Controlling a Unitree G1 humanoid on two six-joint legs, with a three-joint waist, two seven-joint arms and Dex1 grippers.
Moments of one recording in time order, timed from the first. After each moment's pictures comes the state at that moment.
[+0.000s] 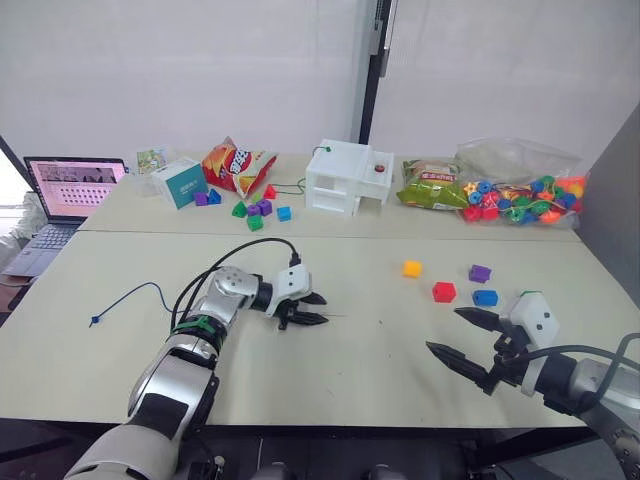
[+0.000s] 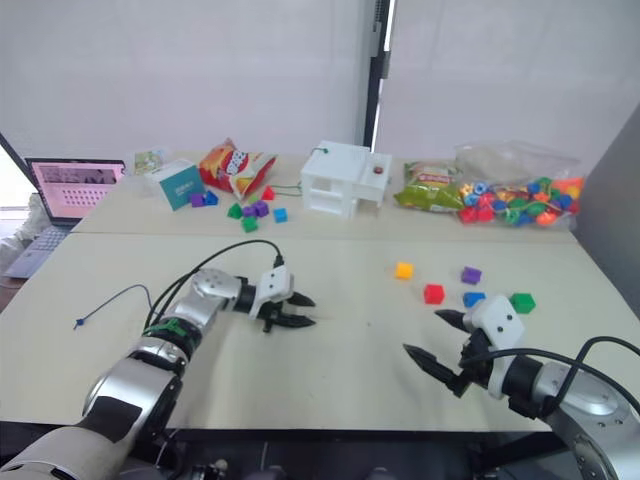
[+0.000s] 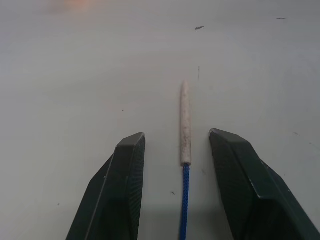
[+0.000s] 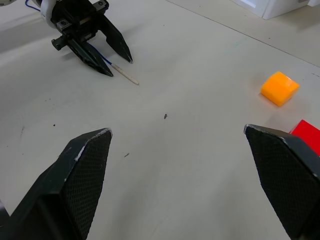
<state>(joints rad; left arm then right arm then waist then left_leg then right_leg) -0.94 0.33 -0.24 1.09 0.05 -0.34 -1.29 0.18 -0.76 -0.34 -0.62 0.60 0.60 0.71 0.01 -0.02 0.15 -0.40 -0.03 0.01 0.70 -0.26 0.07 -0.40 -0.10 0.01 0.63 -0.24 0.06</state>
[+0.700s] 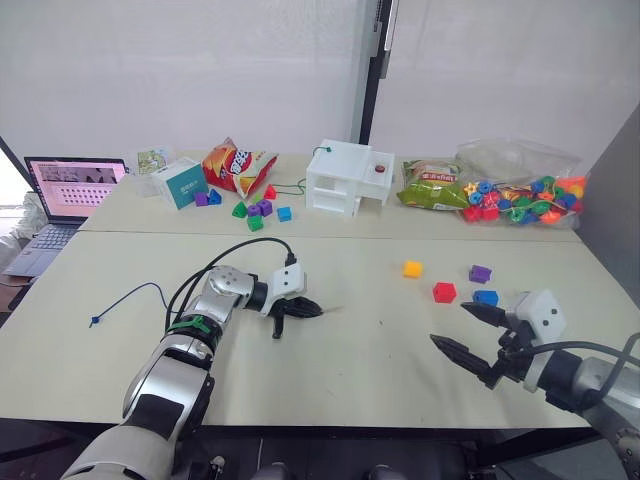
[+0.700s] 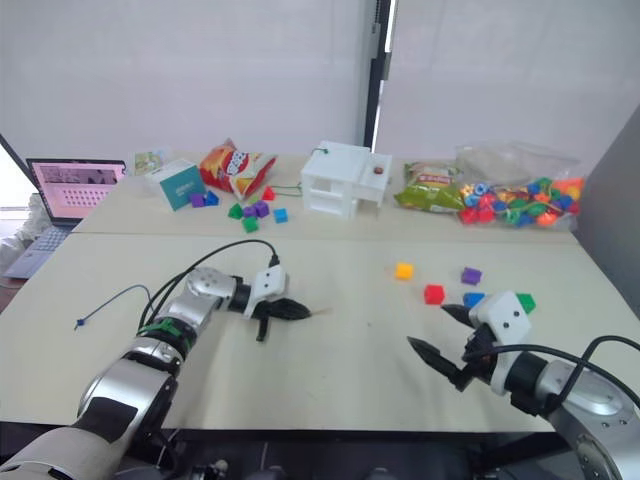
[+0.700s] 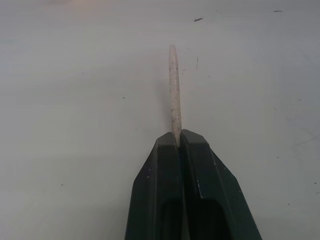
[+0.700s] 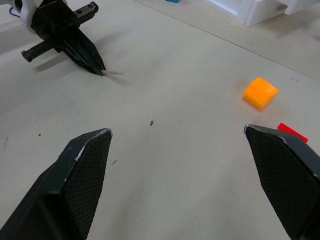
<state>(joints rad) -0.94 0.34 -0.24 1.07 0.05 -0.32 -1.32 0.17 -0.75 -0.37 -0.62 0.61 0.60 0.67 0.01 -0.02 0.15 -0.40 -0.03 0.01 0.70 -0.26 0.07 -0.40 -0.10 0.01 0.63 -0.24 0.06</state>
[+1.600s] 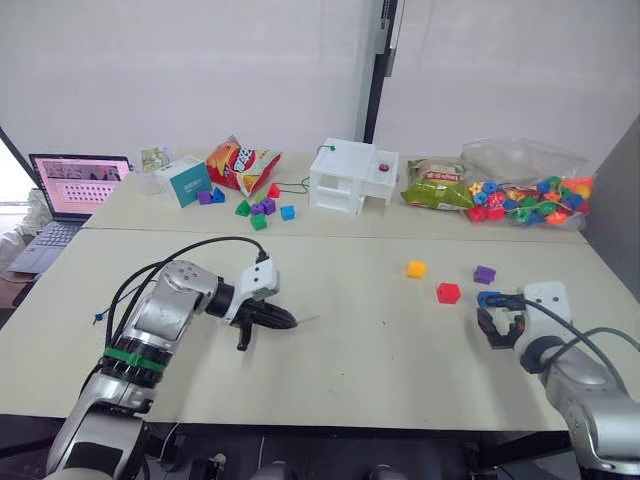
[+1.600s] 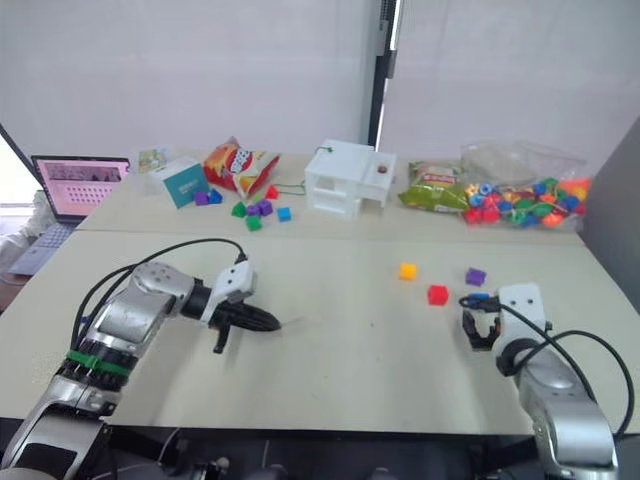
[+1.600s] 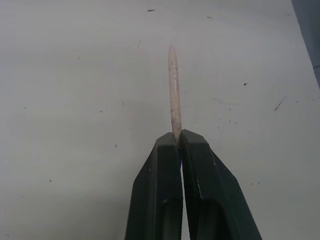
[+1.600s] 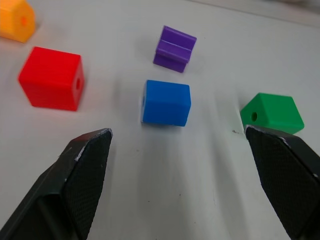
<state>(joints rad) -0.62 0.63 -0.21 0.08 -0.11 0.51 -1.41 -0.12 -0.52 -0.31 -0.29 0.27 0.84 0.09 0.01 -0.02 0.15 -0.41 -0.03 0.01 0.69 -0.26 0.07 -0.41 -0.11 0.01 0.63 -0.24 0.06</state>
